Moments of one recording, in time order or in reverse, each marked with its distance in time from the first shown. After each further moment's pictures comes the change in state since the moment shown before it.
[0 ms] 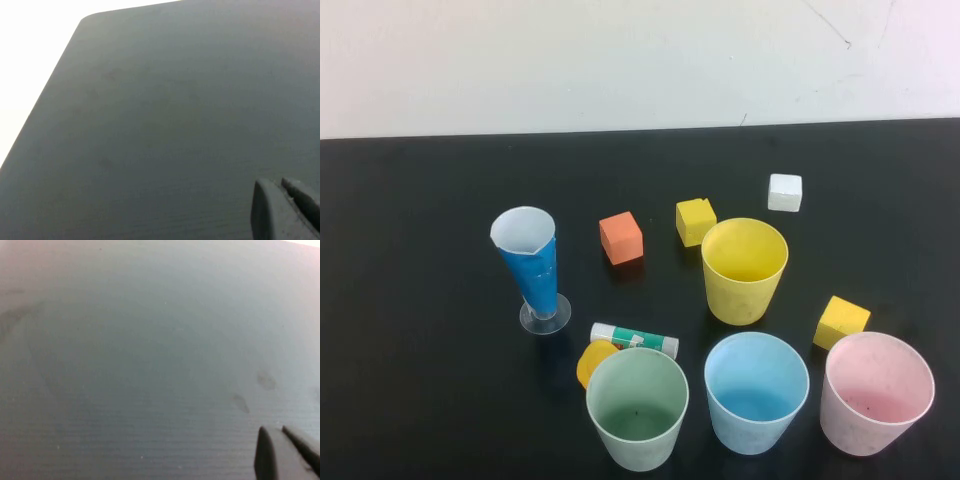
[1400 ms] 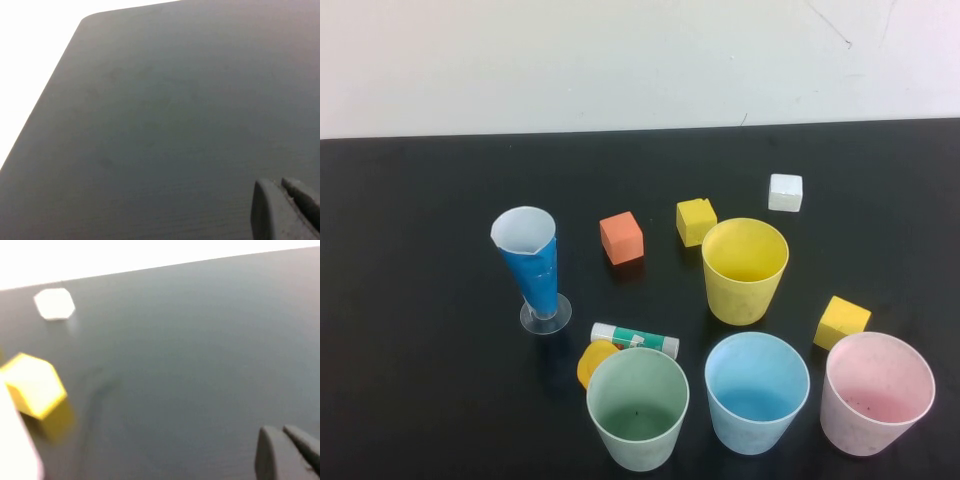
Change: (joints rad) right arm 0.059 0.000 0.009 0.258 -0.097 0.082; left arm 0.000 0.000 0.000 0.000 0.000 0.000
